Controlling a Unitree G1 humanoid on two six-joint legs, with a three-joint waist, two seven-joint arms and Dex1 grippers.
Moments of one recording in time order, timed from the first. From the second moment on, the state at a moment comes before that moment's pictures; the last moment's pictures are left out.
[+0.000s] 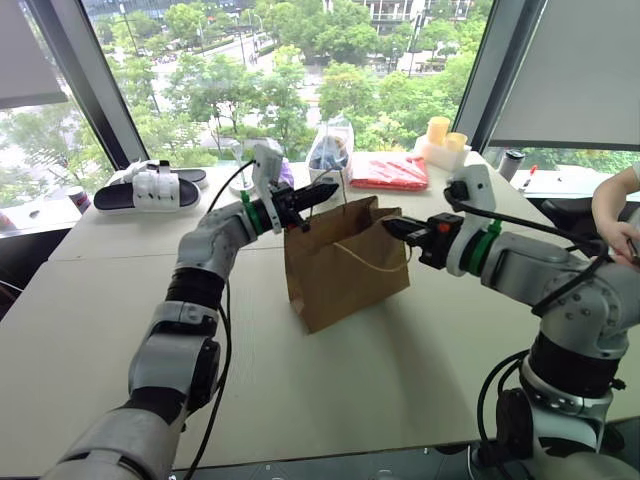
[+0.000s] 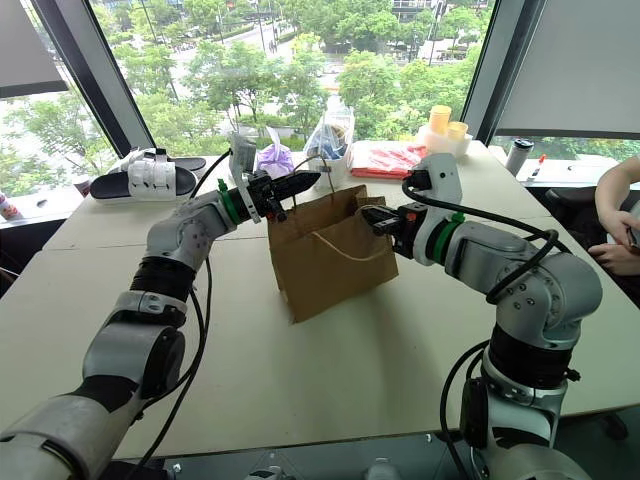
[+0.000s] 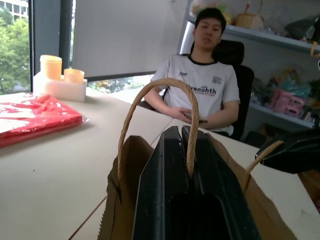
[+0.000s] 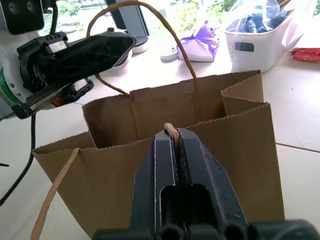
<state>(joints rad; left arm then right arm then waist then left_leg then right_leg) -1.10 0.29 0.06 0.69 -0.46 0.36 -1.03 -0.77 -0.40 -0.35 -0.47 0.68 1.45 0.32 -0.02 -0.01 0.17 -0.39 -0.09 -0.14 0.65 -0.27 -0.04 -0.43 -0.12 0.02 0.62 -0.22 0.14</state>
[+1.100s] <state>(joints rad) -0.83 0.61 0.09 0.44 -0.50 0.63 -1.23 -0.56 -0.68 -0.65 -0.59 0.99 1.36 0.43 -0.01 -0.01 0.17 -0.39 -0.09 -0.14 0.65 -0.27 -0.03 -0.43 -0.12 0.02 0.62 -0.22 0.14</state>
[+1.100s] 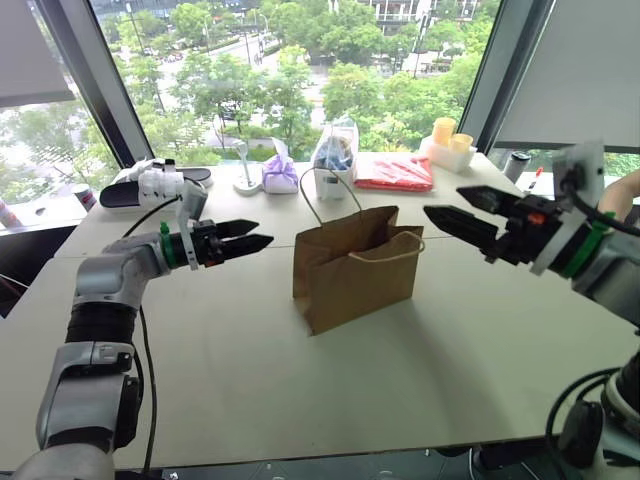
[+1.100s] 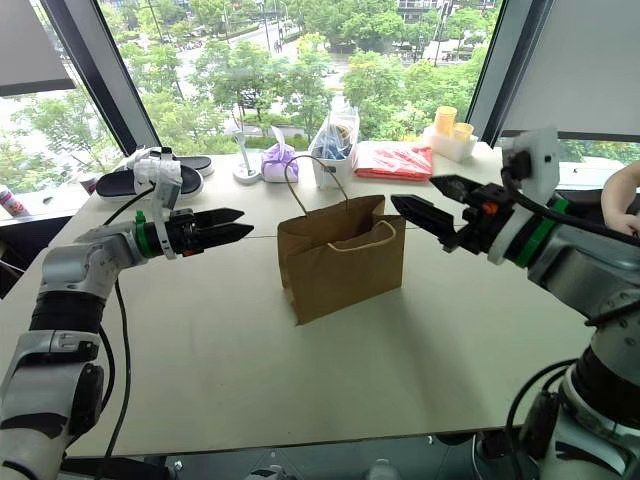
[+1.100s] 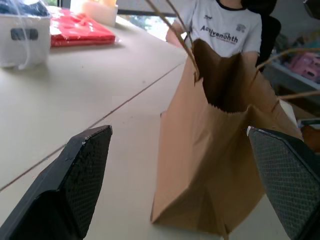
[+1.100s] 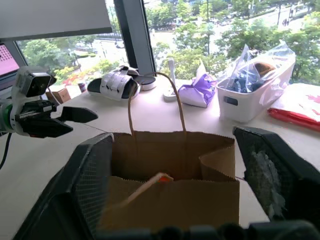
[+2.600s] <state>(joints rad) -0.76 0.61 0.00 0.35 -0.42 0.46 -1.34 -0.41 -0.41 0.07 -0.43 0.59 0.91 0.39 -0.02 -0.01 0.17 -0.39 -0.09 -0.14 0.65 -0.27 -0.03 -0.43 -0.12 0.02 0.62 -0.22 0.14</state>
